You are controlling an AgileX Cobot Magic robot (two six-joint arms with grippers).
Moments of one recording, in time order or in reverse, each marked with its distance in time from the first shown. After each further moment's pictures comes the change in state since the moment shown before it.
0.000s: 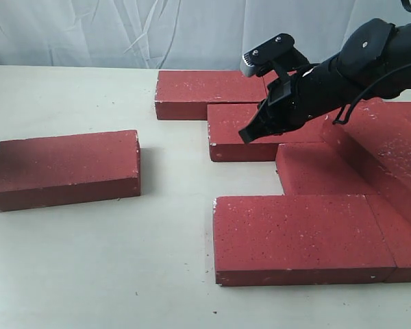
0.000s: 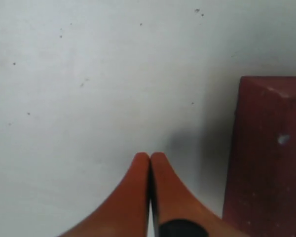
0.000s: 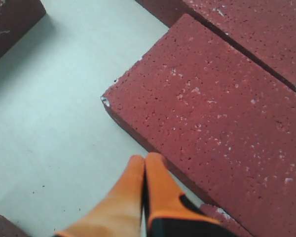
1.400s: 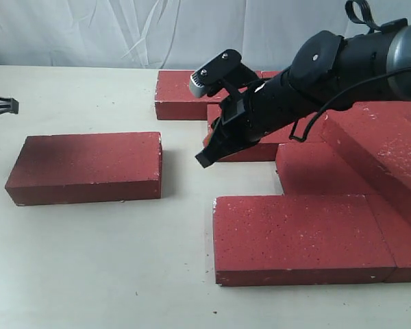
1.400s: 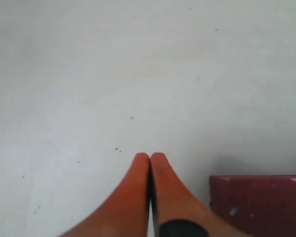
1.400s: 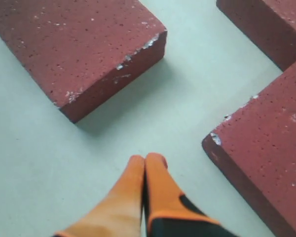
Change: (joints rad) left arm -0.120 -0.181 0.274 -0.218 -0.602 0.177; right arm 0.166 0.037 -0.033 0.061 0.027 -0.055
